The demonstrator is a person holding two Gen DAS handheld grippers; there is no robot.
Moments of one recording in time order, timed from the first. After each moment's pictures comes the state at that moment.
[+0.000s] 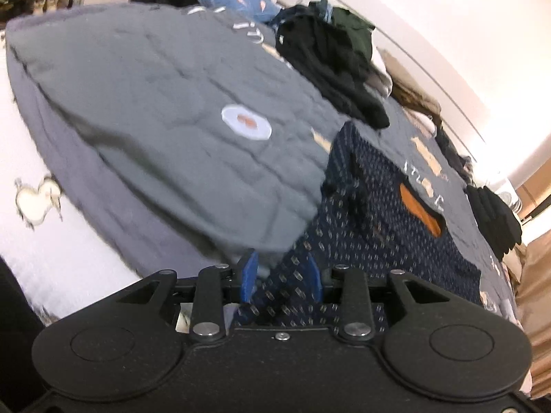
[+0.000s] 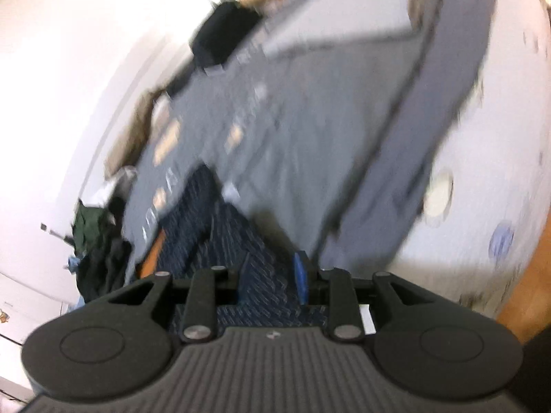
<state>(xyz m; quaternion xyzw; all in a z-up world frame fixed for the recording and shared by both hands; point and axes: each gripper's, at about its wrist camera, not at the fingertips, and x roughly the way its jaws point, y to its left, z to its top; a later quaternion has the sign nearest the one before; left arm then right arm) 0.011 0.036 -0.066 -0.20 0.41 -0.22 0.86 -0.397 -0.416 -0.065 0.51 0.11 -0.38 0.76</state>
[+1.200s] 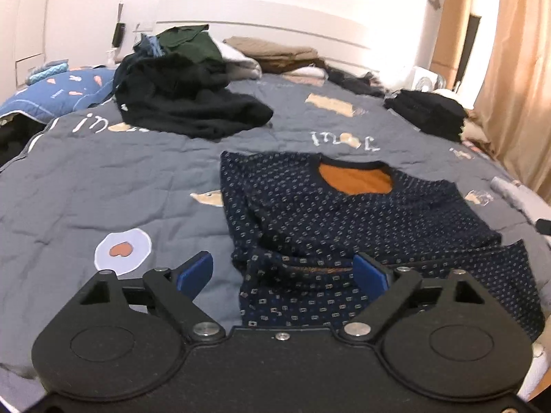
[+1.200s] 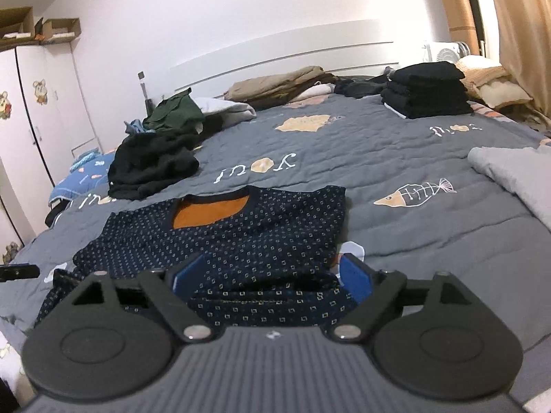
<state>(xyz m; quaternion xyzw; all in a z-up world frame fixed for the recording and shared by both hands) 0.055 -0.064 -0.032 0.06 0.30 -0.40 0.86 -0.277 -0.414 -0.028 0.18 0.20 -0.23 0.94</state>
